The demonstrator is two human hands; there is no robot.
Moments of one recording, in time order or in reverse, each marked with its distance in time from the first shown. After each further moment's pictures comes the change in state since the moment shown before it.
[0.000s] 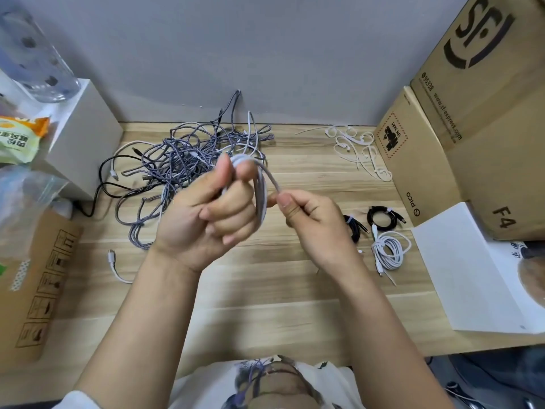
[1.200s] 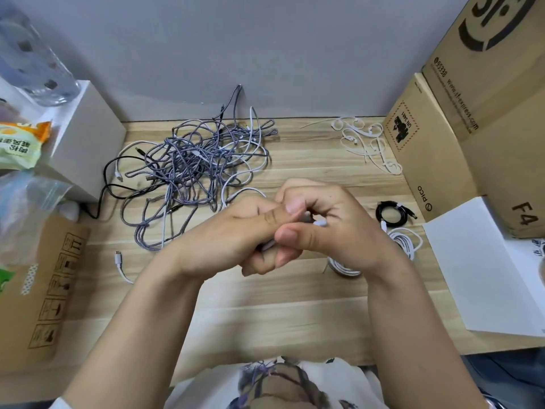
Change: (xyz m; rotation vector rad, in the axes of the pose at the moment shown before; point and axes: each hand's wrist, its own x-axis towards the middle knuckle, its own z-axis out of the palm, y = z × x) left_hand 0.015 -0.020 0.032 1.110 0.322 -0.290; right_hand 0.010 -0.013 -0.027 0.203 -0.365 -0.193
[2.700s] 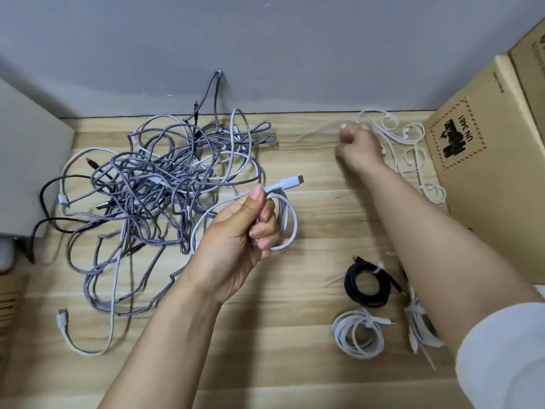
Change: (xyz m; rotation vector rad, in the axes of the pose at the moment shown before) left_hand 0.144 -0.085 -0.078 -0.702 0.575 -0.127; right_hand 0.170 0.273 -0.198 -0.582 0.518 0.688
